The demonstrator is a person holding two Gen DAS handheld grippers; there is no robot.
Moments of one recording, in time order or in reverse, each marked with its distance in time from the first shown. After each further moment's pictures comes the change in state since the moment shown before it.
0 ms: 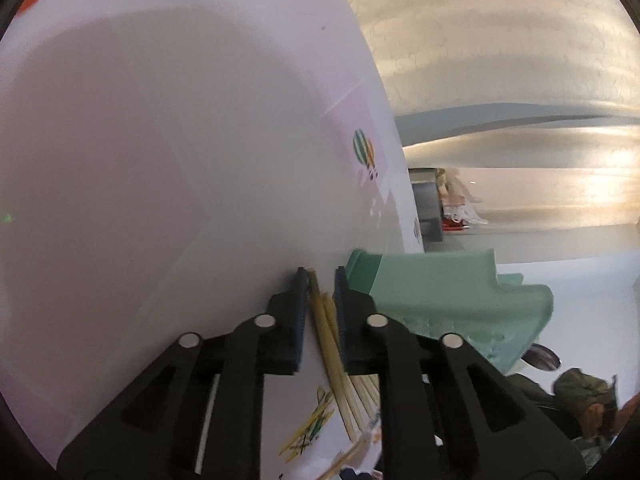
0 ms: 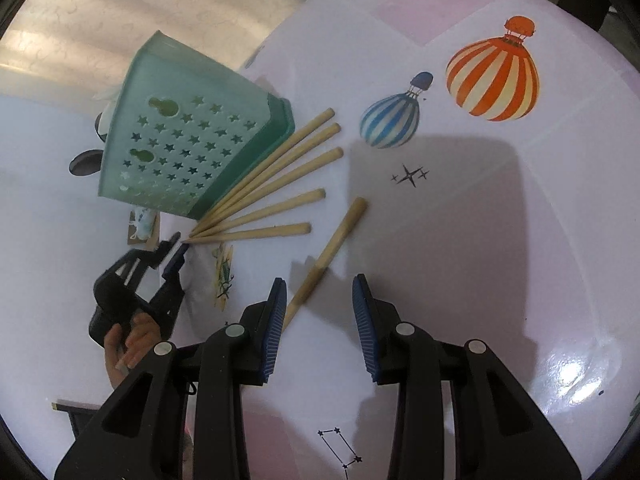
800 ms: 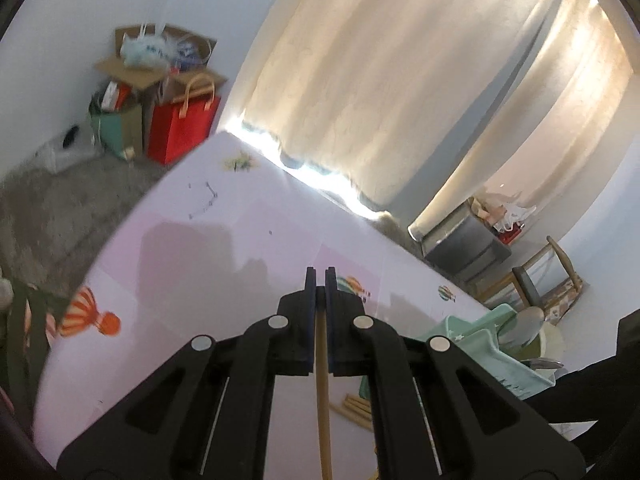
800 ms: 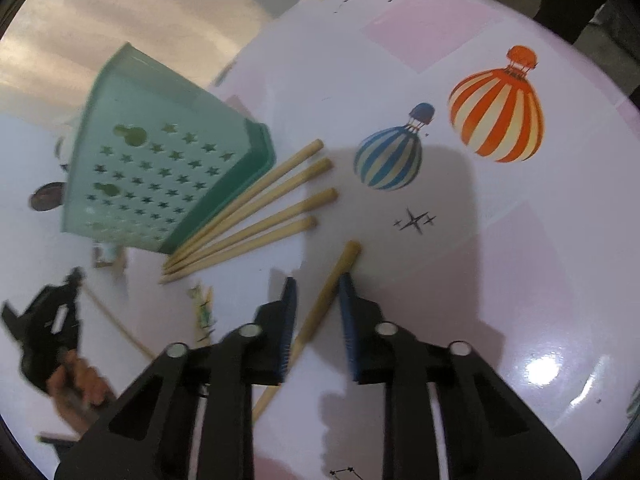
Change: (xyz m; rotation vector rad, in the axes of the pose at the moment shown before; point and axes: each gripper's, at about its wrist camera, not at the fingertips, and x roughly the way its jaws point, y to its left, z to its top) left arm -0.090 -0.101 0.017 0.528 -0.415 0.242; right arm 0.022 0.022 0.021 0.045 -0.055 -0.177
